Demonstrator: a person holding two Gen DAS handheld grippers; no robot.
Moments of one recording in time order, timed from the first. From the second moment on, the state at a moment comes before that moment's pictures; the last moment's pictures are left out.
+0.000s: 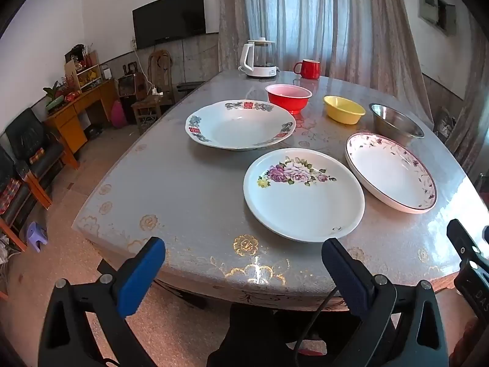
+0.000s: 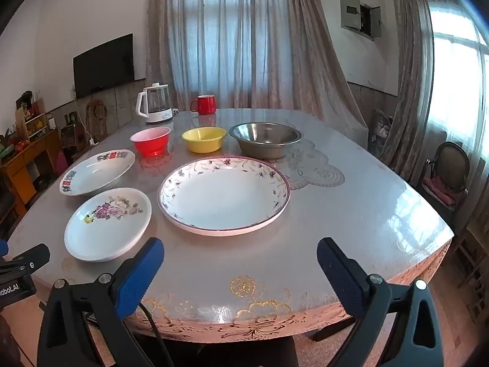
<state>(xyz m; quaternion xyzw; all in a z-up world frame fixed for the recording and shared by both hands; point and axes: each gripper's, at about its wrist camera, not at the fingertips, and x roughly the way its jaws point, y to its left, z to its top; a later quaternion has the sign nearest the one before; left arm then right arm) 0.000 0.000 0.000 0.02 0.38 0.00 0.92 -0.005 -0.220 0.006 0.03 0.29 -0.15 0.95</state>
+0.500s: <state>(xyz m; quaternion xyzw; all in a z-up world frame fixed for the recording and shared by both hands) 0.001 0.000 0.000 0.01 0.38 -0.01 0.92 -0.003 -0.222 0.001 0.03 0.29 -0.15 0.94</state>
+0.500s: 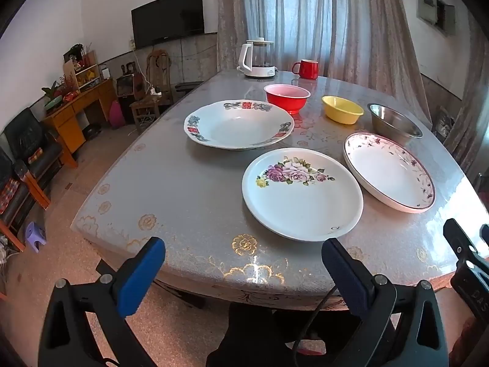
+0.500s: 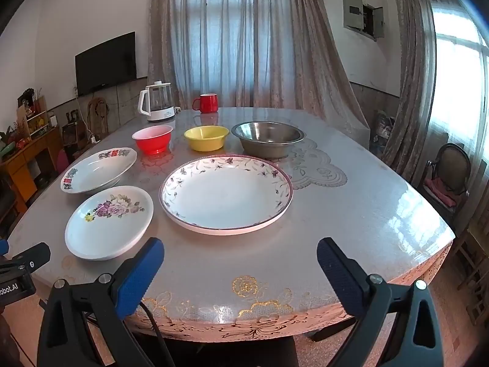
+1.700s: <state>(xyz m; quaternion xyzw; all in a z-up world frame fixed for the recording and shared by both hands) -0.001 0.002 -0.002 0.01 0.39 0.00 0.92 -0.004 -0.221 0.000 0.02 0.30 -0.14 0.94</state>
